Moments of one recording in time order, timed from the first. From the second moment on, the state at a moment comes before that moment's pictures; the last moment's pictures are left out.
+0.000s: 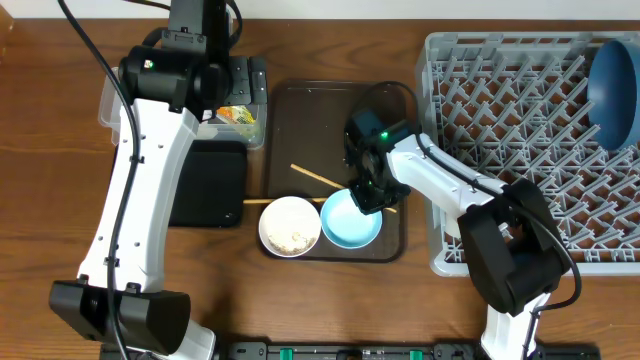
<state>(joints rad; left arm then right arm) -0.17 1.70 1.86 -1.16 -0.08 -0.21 0.56 2.00 1.37 -0.96 -0.13 0.15</state>
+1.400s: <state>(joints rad) -0.17 1.70 1.86 -1.17 -0.08 -0.21 0.22 2.19 1.73 -0.12 1.12 -0.43</state>
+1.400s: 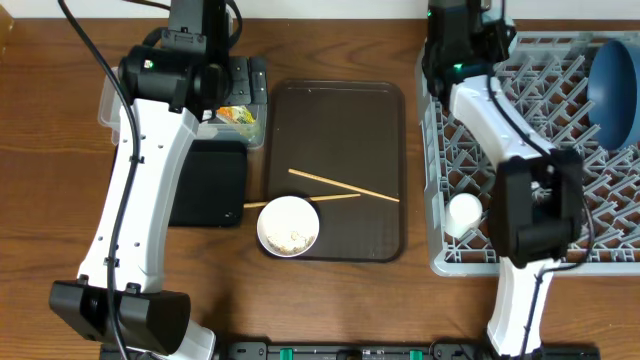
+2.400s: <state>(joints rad) -0.17 1.70 1.86 -1.17 -0.08 -0.21 0.35 2.19 1.73 -0.36 1.09 -0.51</state>
